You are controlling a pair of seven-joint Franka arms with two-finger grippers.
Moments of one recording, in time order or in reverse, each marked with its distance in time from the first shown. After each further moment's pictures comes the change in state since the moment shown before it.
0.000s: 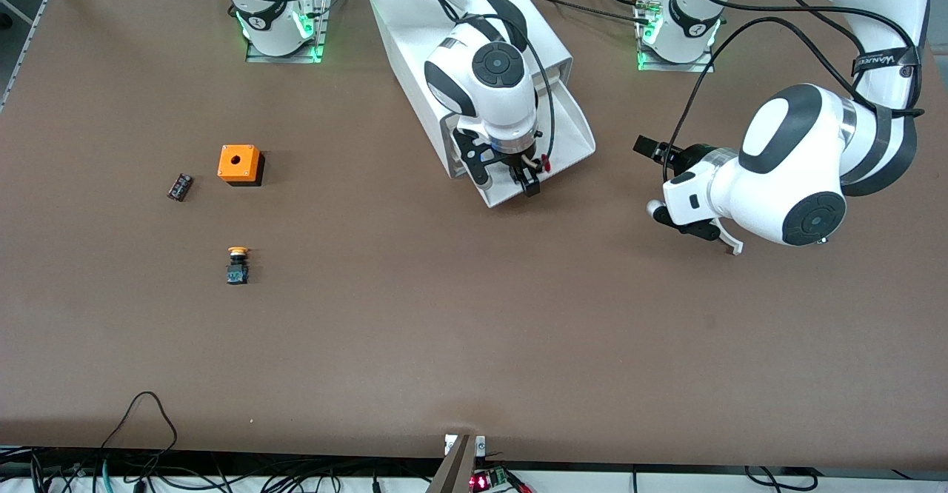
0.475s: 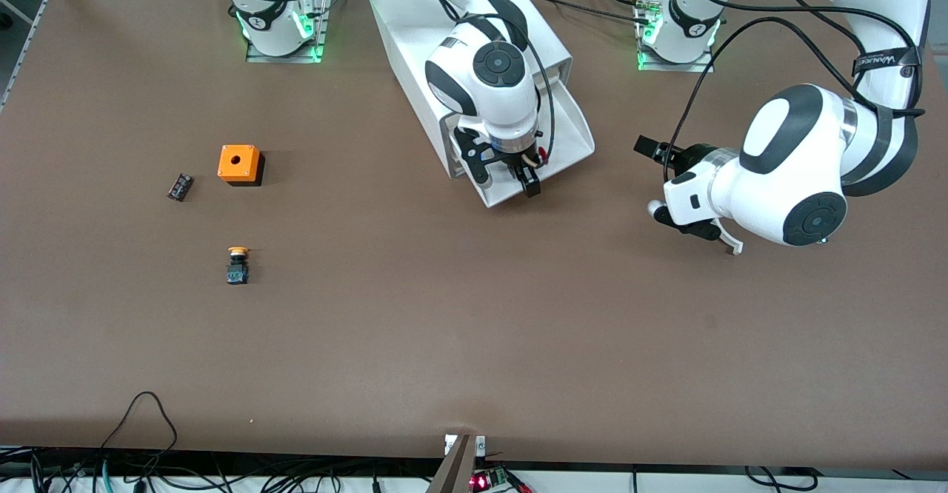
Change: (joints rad) left arm 0.000 0.000 0.000 0.000 0.000 -0.002 -0.001; right arm 0.001 0.000 0.000 0.000 0.000 0.000 0.008
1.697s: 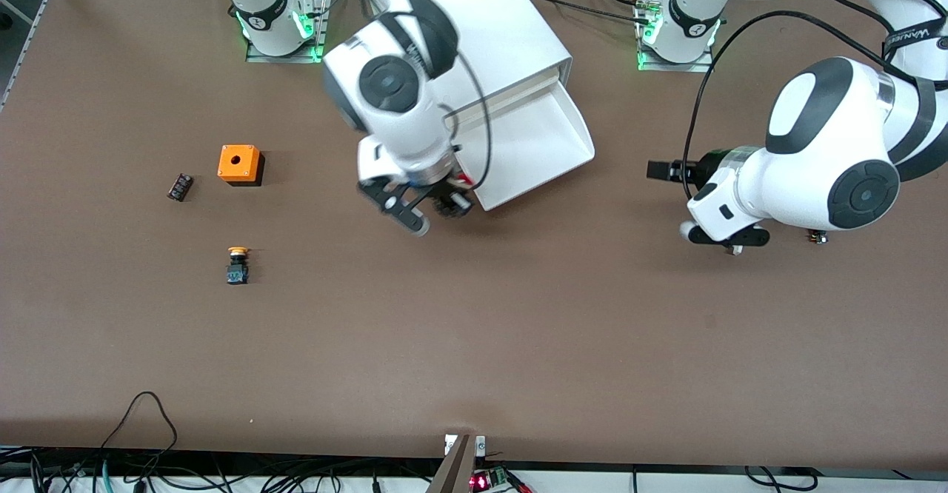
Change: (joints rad) left arm -0.012 -0.012 0.000 0.106 0.103 0.102 -0.305; right arm -0.246 -0.145 -0.018 0.025 0.002 -0.262 -0.854
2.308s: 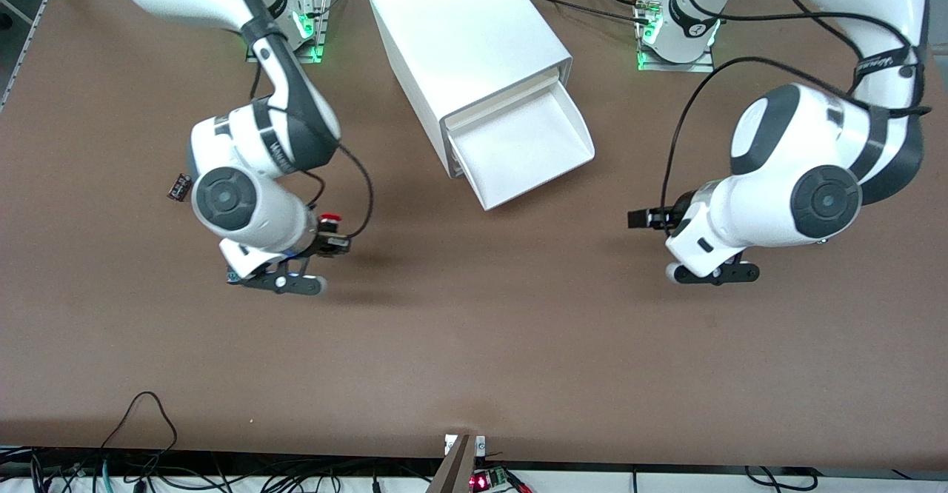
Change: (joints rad) left arm -0.071 0.113 0.004 0.083 0.080 0.220 -0.173; right arm -0.230 -0.014 -0.100 -0.140 0.008 -0.036 -0.826
